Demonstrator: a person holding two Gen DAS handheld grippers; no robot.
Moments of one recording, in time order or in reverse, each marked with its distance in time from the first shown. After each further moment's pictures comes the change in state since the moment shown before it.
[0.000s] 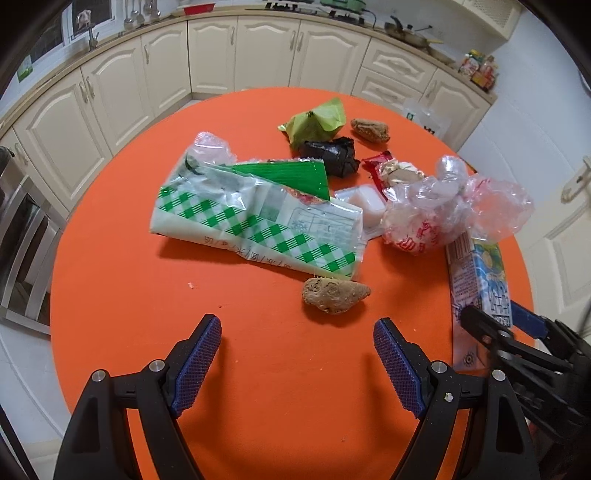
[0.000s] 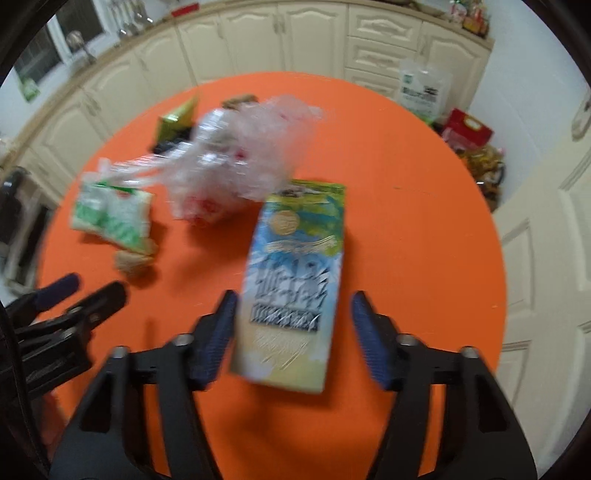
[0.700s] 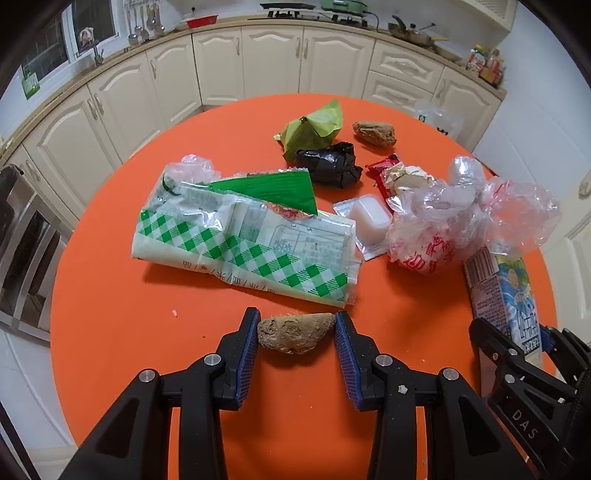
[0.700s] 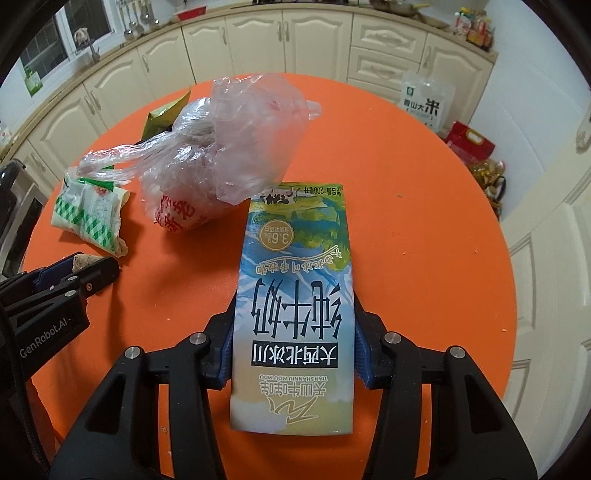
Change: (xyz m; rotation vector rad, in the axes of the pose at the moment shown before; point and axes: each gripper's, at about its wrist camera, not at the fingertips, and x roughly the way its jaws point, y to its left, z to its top) left arm 0.030 -0.025 0.007 0.028 -0.042 0.085; right arm 0.012 -0.011 -0.005 -0.041 -0.058 0.038
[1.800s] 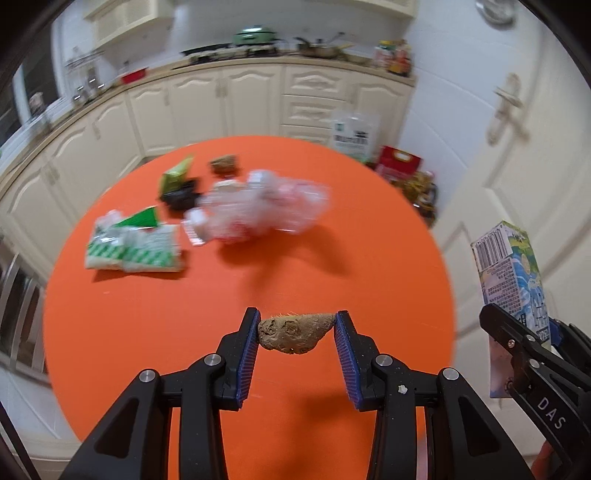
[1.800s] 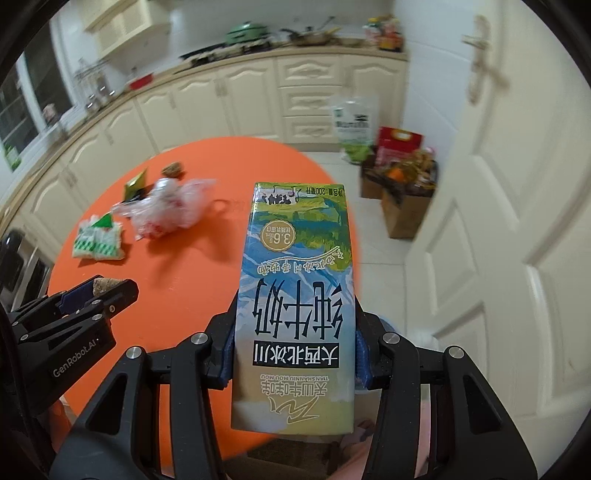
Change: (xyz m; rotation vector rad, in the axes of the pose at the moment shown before) left arm -0.107 -0.118 -0.076 0.245 -0.118 -0.144; right arm -0.142 -0.120 -0.096 0.269 -0.182 -0.087
